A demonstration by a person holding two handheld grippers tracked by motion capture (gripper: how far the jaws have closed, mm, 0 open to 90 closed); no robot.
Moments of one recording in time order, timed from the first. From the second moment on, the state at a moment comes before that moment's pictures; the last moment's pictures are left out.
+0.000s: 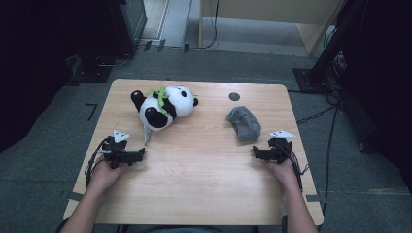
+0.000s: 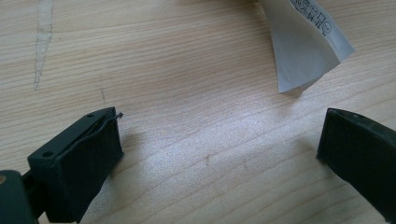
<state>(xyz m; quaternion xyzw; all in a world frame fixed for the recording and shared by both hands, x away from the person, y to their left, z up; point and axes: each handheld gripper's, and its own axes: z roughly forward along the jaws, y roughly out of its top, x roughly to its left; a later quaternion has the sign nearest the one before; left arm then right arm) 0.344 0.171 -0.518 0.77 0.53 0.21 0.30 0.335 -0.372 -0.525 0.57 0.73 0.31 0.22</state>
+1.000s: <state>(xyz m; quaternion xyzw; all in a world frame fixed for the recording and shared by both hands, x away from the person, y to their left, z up) 0.351 0.177 -0.508 0.78 0.51 0.19 0.29 0.335 -0.372 -0.526 0.57 0.73 0.31 0.22</state>
